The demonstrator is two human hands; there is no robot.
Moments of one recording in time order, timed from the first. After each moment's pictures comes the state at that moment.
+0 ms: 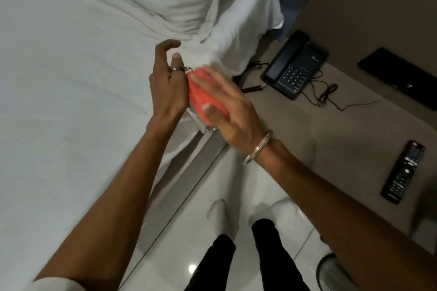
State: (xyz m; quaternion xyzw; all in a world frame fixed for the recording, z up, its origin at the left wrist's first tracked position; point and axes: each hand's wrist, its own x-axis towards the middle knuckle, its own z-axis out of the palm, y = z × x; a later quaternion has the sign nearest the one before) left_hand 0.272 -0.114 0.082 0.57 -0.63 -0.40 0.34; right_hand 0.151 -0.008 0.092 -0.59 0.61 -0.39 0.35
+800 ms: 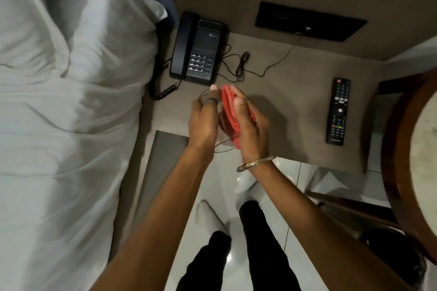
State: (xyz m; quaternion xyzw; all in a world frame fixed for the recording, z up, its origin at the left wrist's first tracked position) left_hand 0.059 0.031 0.002 0.55 -0.48 -0.68 0.04; right_hand 0.013 0.125 0.003 -0.06 0.67 -0.68 0.30
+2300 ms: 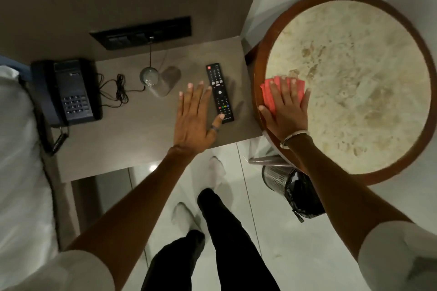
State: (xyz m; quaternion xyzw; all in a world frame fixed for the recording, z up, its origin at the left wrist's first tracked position) left_hand -0.087 0.223 -0.034 0.05 -0.97 -0.22 0.00; right_hand -0.184 0.475 -0.024 -0.16 0.98 0.01 0.09
